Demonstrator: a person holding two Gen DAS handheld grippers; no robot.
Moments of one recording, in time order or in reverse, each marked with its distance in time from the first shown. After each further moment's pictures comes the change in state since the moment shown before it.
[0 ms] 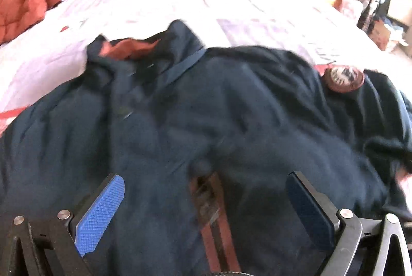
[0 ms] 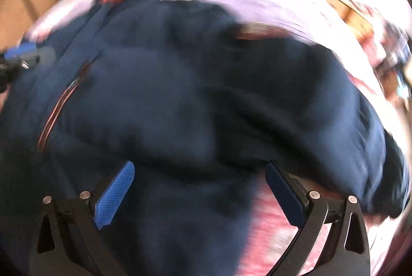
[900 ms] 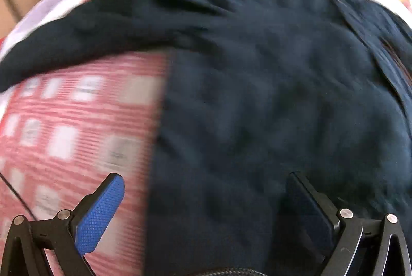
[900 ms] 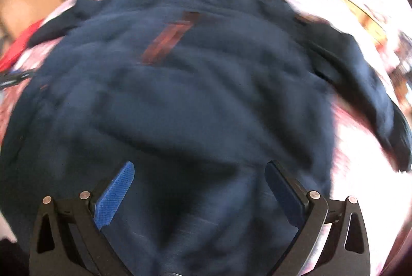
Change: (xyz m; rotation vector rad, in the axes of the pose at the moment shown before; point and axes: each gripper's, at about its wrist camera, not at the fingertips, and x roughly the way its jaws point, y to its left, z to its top) left arm -0.099 0.265 -0.215 -0.171 0.158 0.182; right arm -0.063 0.156 -0.107 -0.200 0.077 0.104
